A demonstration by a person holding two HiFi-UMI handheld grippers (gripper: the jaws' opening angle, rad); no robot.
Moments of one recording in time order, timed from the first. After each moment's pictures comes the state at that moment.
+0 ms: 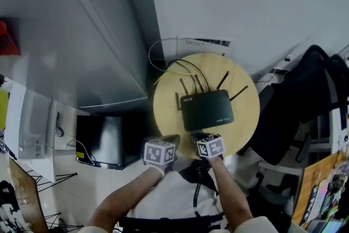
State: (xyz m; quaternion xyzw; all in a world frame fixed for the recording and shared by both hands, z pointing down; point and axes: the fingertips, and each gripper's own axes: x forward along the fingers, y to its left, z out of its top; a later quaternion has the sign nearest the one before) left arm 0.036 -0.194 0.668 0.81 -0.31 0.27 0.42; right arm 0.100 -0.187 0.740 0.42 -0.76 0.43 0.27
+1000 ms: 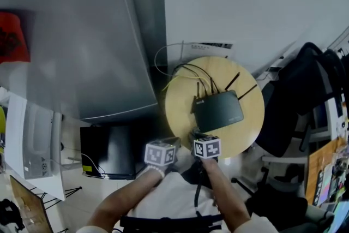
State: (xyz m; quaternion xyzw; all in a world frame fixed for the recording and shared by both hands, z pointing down) left arm -0.041 -0.213 0.667 0.83 -0.26 0.27 0.42; right arm 0.018 -0.218 0.720 0.51 -0.70 0.45 0.22
